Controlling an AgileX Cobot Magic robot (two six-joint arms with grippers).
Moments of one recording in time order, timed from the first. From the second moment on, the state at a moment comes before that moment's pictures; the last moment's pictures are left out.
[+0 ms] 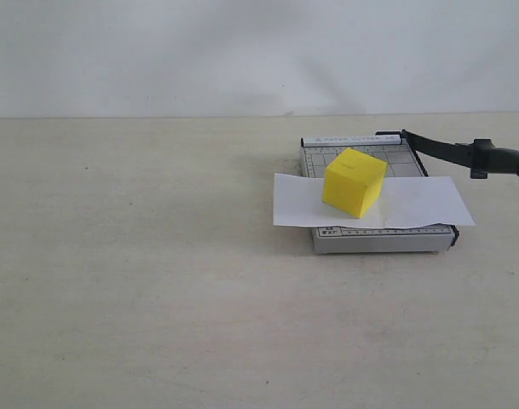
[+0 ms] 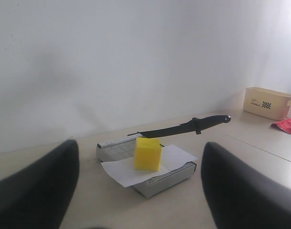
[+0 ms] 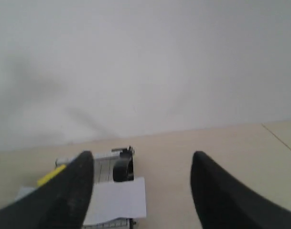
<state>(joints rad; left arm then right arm) -0.57 0.00 -0.17 0.19 0.17 0.34 -0.05 0.15 -0.28 0.10 0.26 0.02</state>
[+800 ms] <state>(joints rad) -0.57 0.00 0.00 0.20 0.17 0.33 -0.05 1.33 -1.22 0.31 1.06 -0.21</state>
